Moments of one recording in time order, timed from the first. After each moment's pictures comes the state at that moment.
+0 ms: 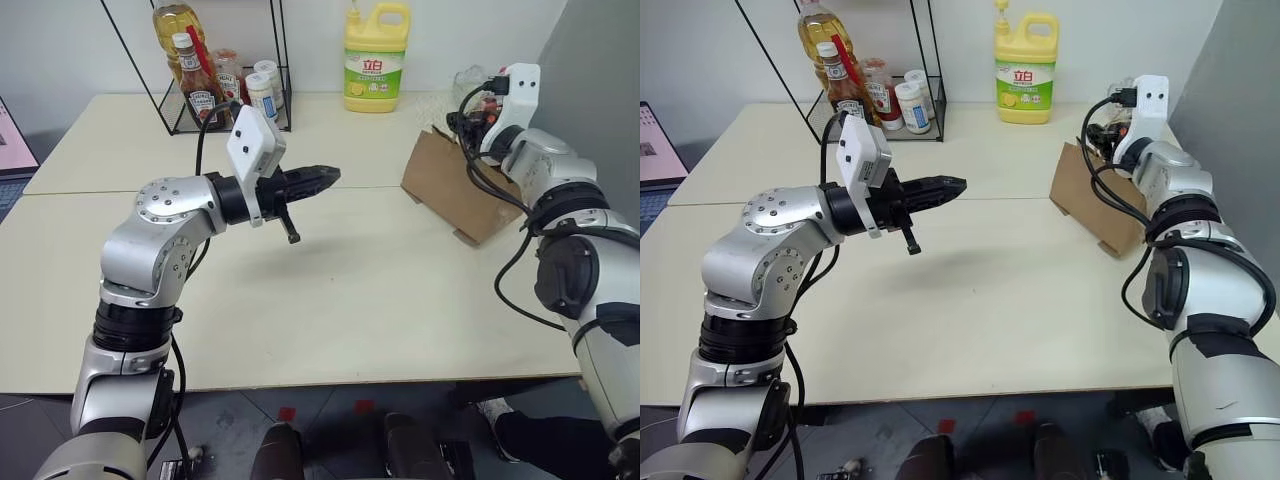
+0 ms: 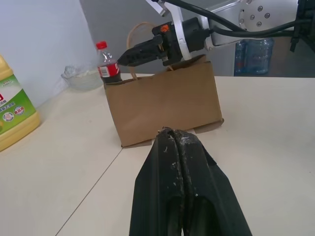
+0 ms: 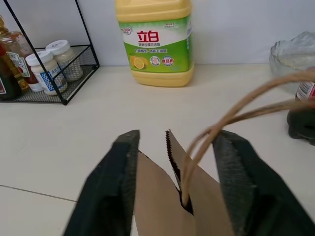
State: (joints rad) left arm -0.75 0.58 -0.01 -0.18 -0.47 0.59 -0.86; right arm -1.44 -0.47 -0.27 1.35 0.09 0.16 0.50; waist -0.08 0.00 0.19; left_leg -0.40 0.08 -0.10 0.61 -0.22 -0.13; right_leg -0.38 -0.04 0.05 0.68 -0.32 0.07
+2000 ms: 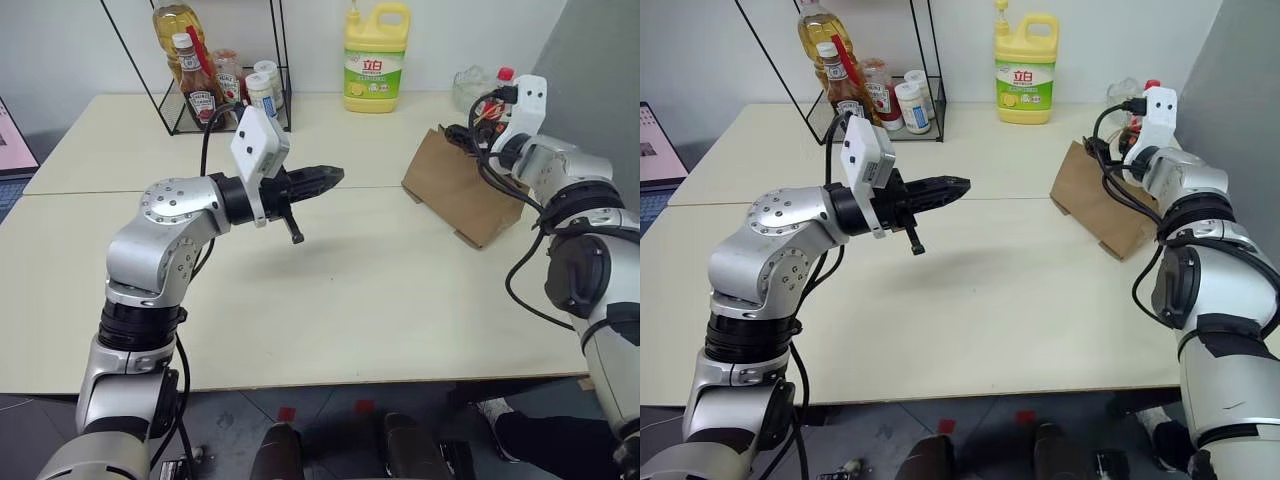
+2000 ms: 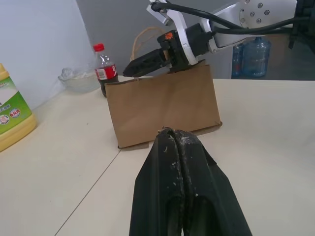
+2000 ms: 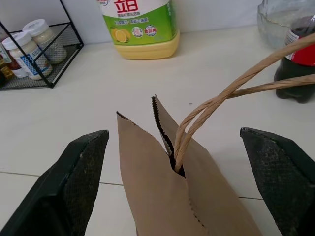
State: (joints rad) left arm -0.75 0.56 -0.02 -0.17 -0.46 0.58 -0.87; right arm -1.44 -0.50 -0.30 1.35 0.11 0.30 0.44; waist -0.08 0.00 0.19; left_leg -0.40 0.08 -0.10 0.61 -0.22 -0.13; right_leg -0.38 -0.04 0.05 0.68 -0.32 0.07
